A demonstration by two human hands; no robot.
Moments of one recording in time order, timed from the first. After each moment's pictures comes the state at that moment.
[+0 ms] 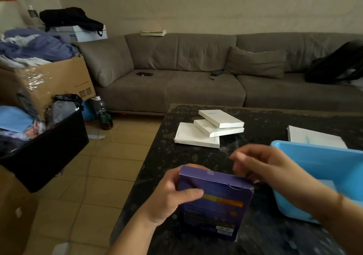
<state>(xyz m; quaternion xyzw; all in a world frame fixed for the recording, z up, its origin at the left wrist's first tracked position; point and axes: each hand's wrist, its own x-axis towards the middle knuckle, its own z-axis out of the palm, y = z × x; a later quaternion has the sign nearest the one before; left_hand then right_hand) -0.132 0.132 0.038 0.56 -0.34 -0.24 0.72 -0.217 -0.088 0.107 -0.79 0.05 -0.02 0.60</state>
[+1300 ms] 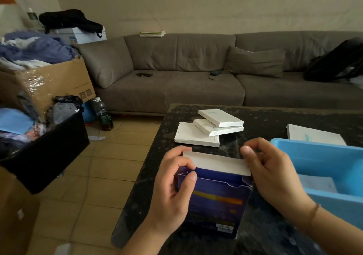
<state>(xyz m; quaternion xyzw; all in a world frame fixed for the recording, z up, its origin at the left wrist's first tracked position) -0.152 0.124 0.037 0.67 -0.35 0.14 0.64 -0.223 -0.059 0.099 -0.83 0.08 -0.29 0.47</state>
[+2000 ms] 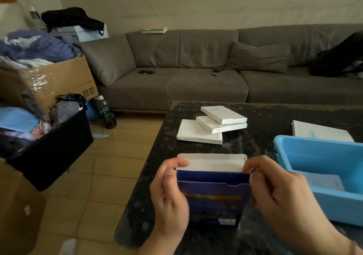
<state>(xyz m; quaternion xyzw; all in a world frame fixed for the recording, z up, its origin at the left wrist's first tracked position) -0.169 0.111 0.036 0.59 -0.20 0.18 0.76 -0.257 -0.052 0.084 -0.89 -0.01 -0.30 0.33</state>
